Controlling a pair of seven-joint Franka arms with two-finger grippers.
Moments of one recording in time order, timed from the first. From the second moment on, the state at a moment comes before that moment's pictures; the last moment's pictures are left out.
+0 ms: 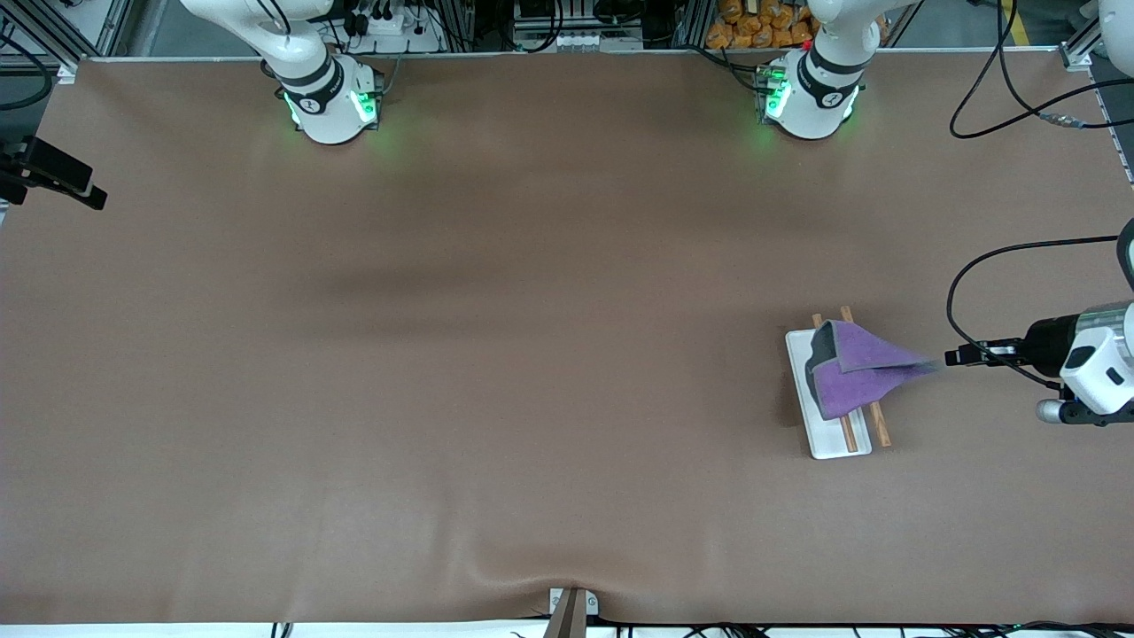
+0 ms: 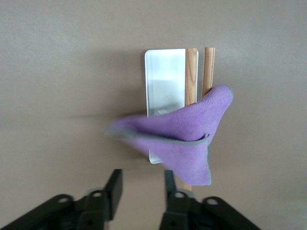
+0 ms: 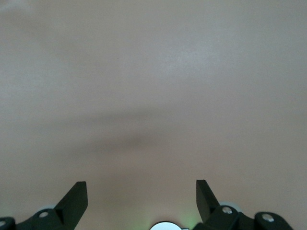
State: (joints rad) left arm 0.34 0.47 -0.22 -1.47 -0.15 1.74 0.14; right arm 0.02 0.01 -0.08 -1.41 0.04 1.36 0.05
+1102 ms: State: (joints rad) left arm 0.32 0.13 -0.37 -1.45 0.00 1.65 -0.08; right arm 0.02 0.01 -0.08 -1.41 0.04 1.36 0.05
